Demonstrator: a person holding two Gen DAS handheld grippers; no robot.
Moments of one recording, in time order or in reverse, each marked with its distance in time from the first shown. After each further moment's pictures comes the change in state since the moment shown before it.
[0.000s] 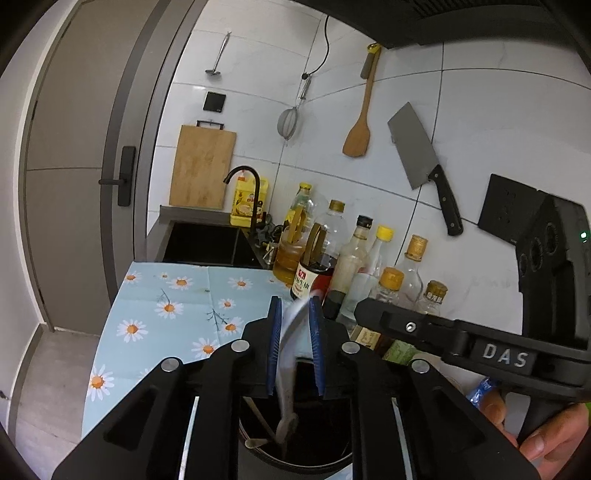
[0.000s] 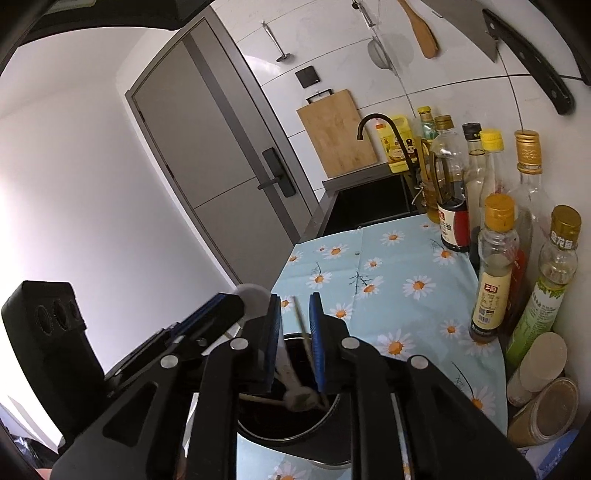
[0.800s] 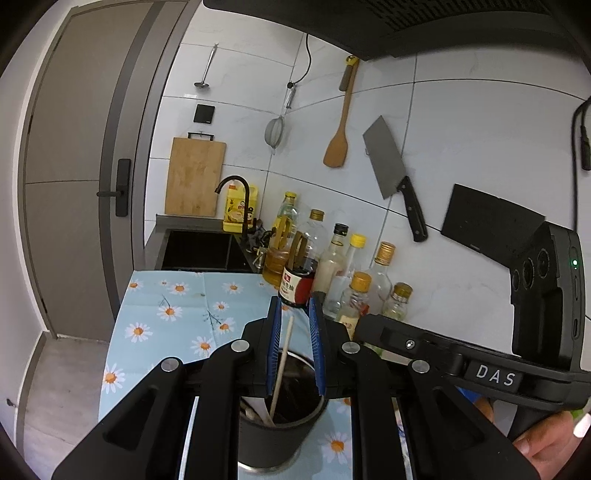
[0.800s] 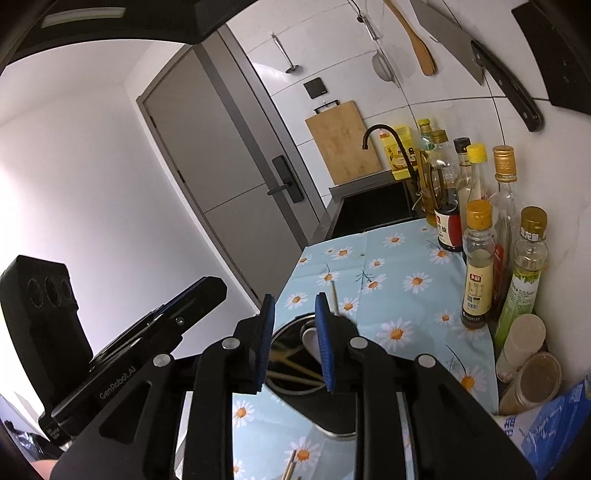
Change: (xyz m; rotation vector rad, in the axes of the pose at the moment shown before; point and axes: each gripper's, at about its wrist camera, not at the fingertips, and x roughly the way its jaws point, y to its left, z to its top) left arm -0.060 -0.028 0.015 0.025 0.014 -0.020; right arm -0.061 0.022 -0.013 -0.017 -0.027 0.022
